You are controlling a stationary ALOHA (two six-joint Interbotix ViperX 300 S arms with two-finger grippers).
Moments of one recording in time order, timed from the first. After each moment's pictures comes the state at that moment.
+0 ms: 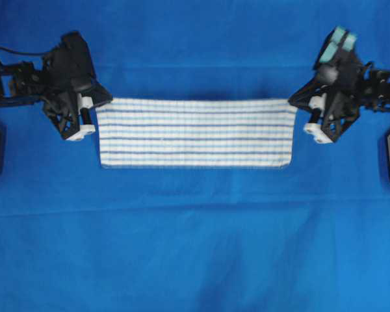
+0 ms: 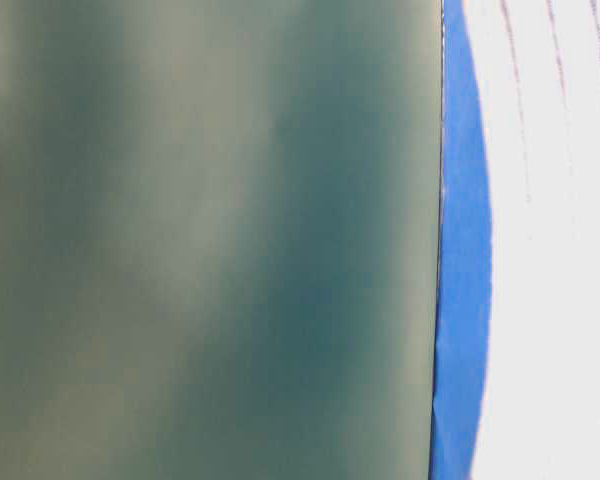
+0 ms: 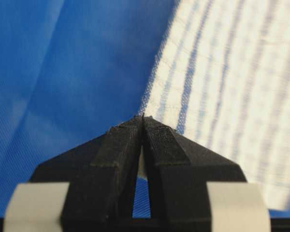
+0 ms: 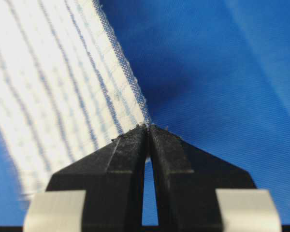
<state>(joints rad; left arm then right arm) 0.30 -0.33 1.05 -0.02 0.00 0.04 -0.29 -0.46 1.06 -0.23 0.18 0.42</state>
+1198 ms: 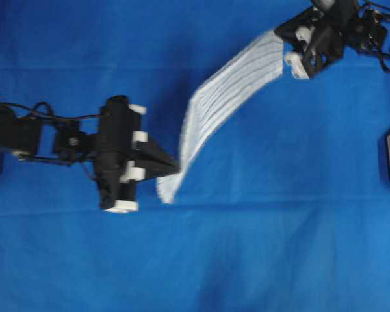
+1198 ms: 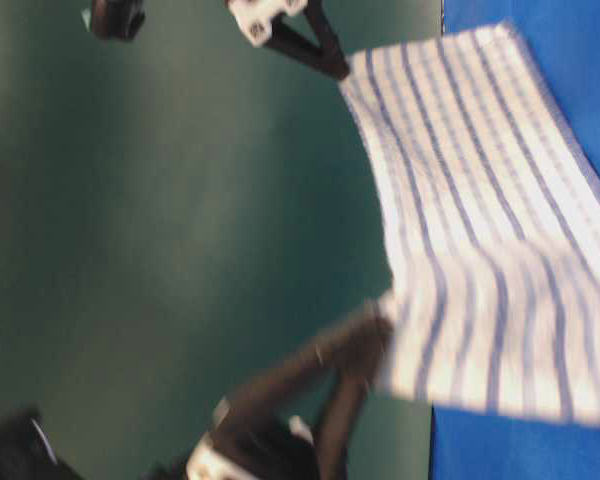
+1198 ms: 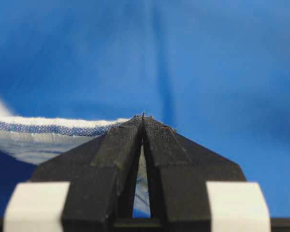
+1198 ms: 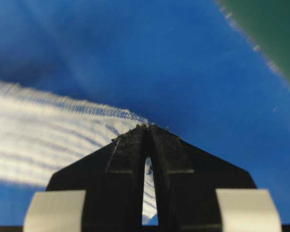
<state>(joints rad) -0.11 -0.14 0.72 -0.03 -0.20 -0.06 -0.55 -0.30 0.83 -0.34 0.10 0.42</state>
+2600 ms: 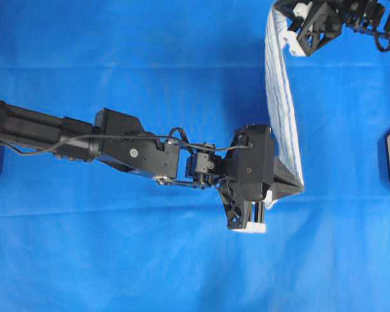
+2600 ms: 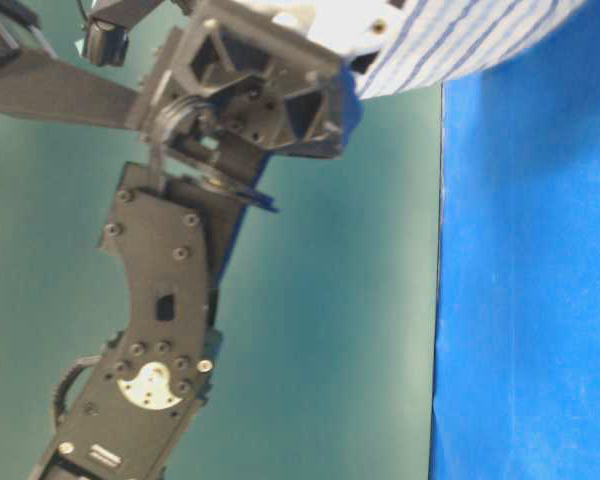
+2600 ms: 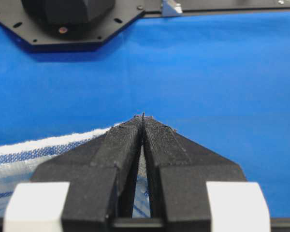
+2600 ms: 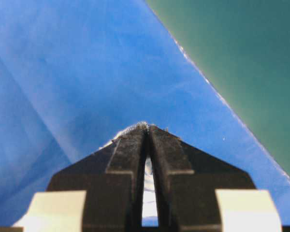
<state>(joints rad) -0.11 0.39 0.12 -0.03 -0.25 0.02 -0.60 -0.27 0.76 -0.44 0.15 0.41</state>
